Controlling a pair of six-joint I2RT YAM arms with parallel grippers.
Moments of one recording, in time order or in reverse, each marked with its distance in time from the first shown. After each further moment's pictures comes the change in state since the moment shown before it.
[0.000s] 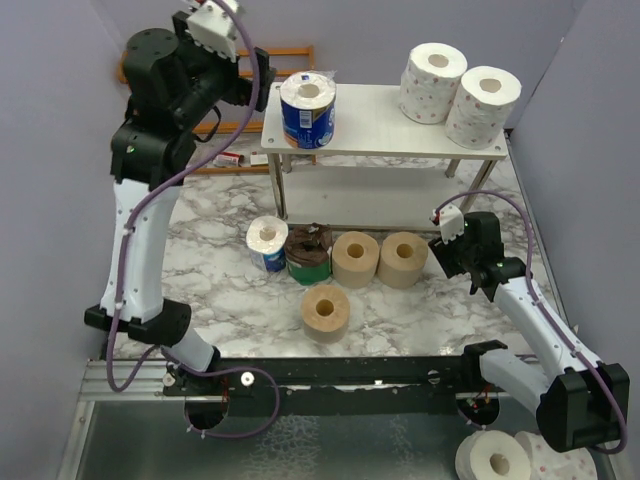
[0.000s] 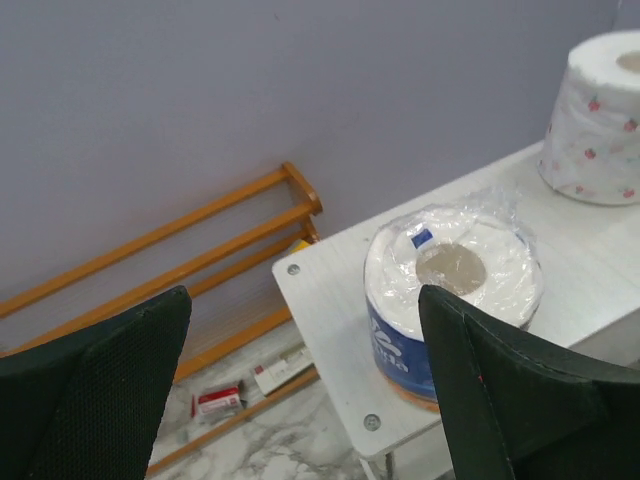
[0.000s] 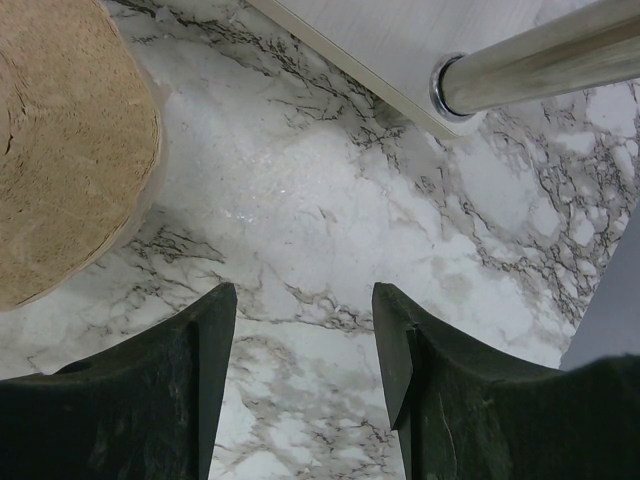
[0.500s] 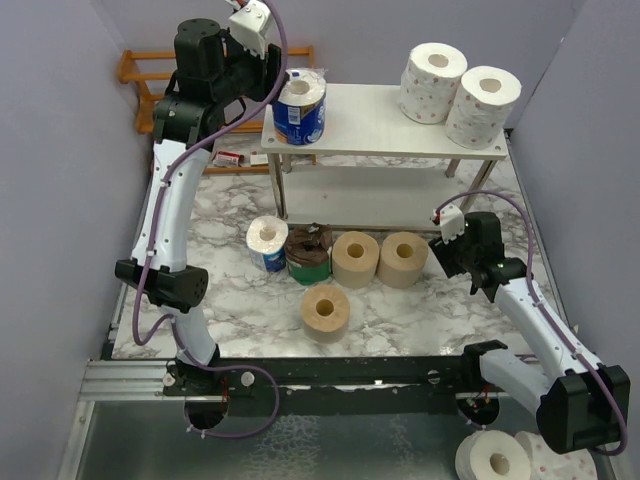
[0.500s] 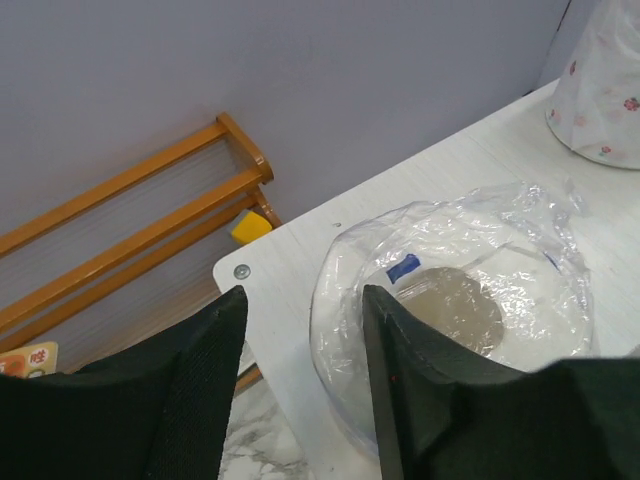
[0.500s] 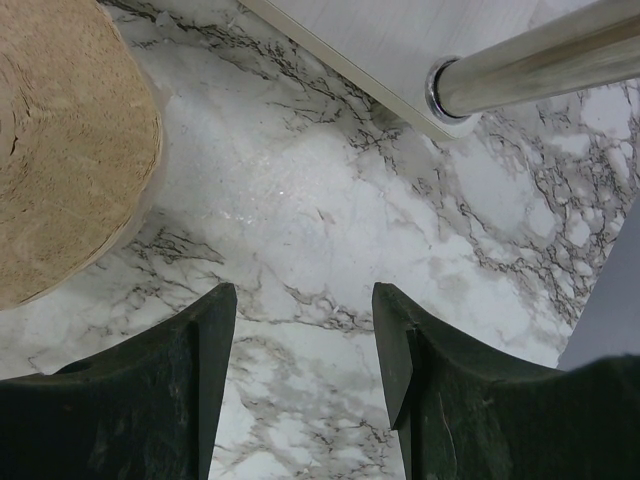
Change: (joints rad) left arm 0.025 0.190 0.117 -0.028 0.122 -0.014; right arm 0.000 -0.009 0.000 0.000 0.000 0.000
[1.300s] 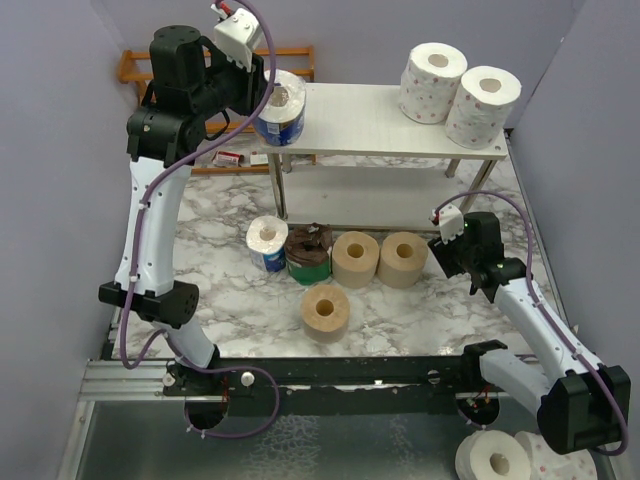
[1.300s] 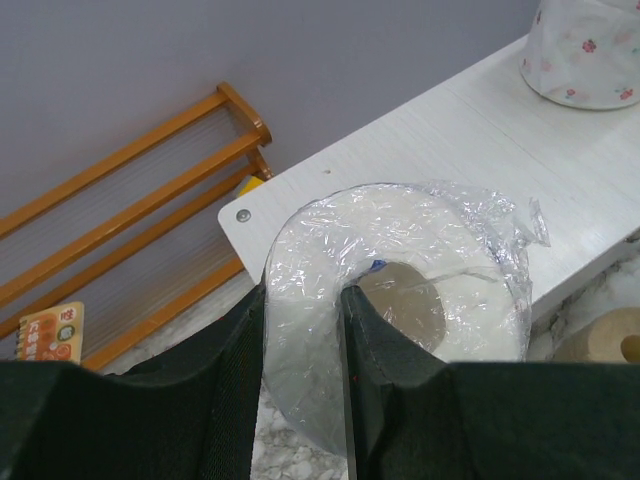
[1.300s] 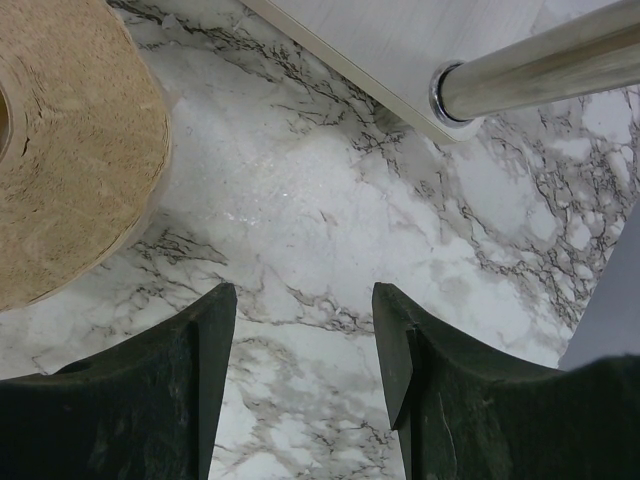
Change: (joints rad) left arm 0.015 -0.138 -0.056 -0.138 0.008 0.055; right arm 0.008 -0.002 0.000 0.000 0.000 0.000
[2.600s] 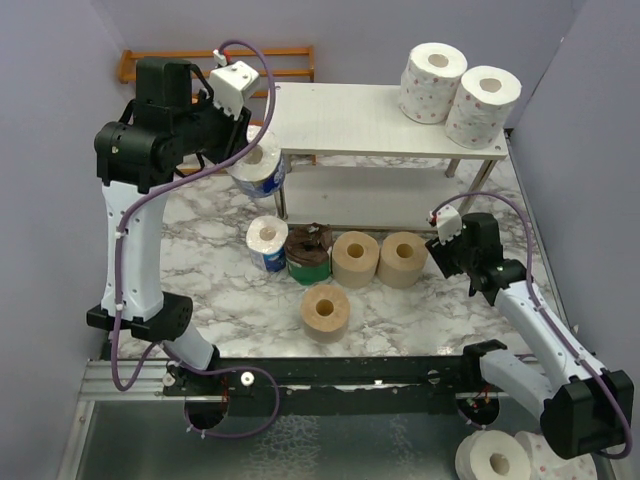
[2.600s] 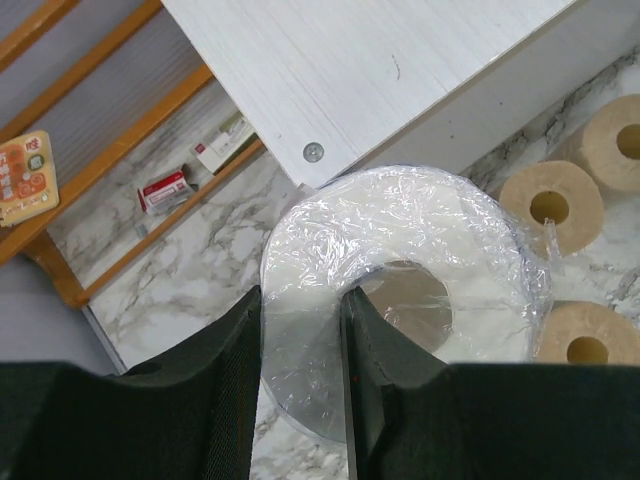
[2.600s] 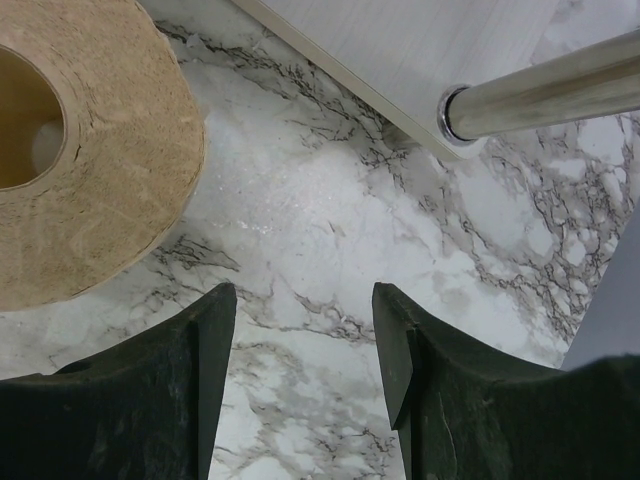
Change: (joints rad) left arm 0.005 -0.069 0.075 -0.525 -0.043 0.160; right arm 0.036 -0.034 0.000 0.000 0.000 0.000
